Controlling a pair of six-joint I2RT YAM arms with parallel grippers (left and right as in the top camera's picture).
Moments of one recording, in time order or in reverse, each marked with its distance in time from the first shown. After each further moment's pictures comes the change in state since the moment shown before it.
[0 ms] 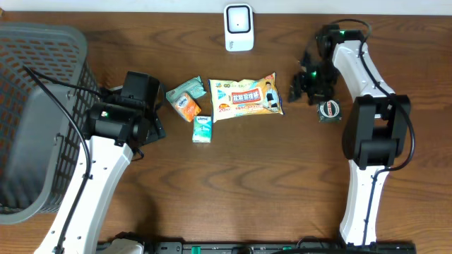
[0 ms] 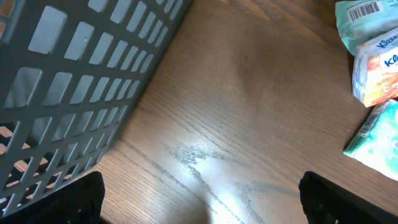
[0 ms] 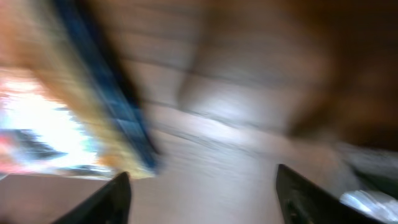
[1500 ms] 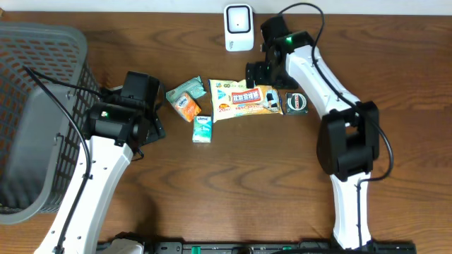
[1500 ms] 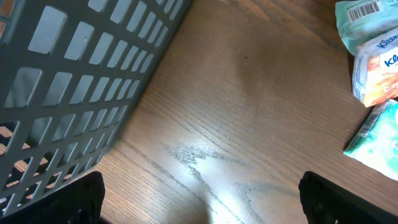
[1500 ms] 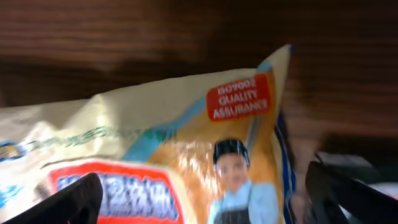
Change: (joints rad) left arm 0.000 0.000 0.000 0.000 0.000 0.000; right arm 0.270 -0.057 0.000 0.243 0.251 0.324
